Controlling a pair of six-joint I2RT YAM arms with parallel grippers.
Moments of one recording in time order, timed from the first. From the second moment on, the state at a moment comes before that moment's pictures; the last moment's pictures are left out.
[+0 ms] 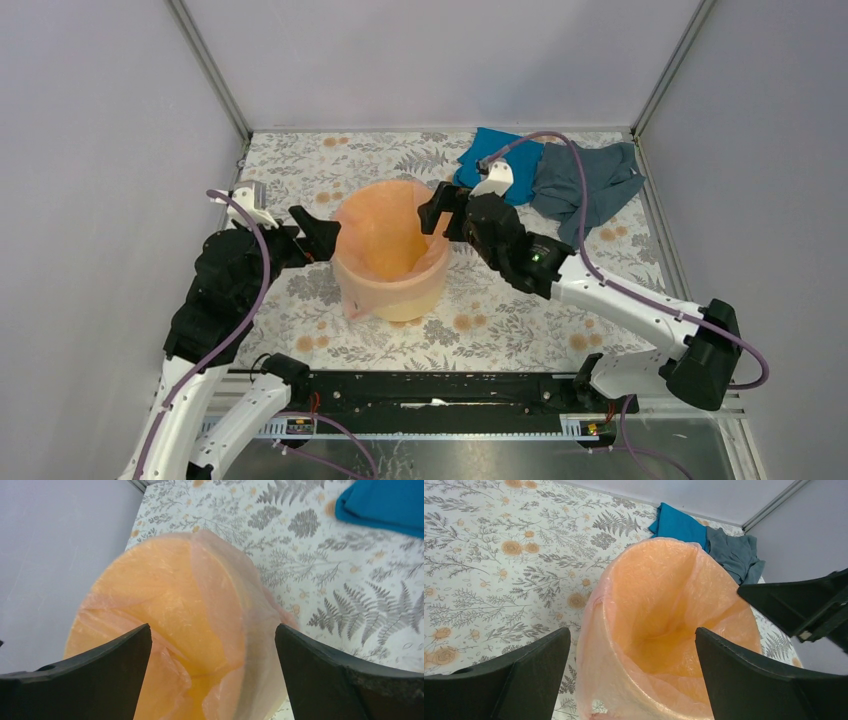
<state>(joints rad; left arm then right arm) -0.37 0.60 1.01 -0.64 -0.06 -0.46 0.94 1.30 1.07 -0.13 0.46 0.73</state>
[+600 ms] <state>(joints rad) -0.37 0.65 1.34 -0.49 0.05 -0.30 0.94 0.94 1.62 -0.72 0.46 0.34</state>
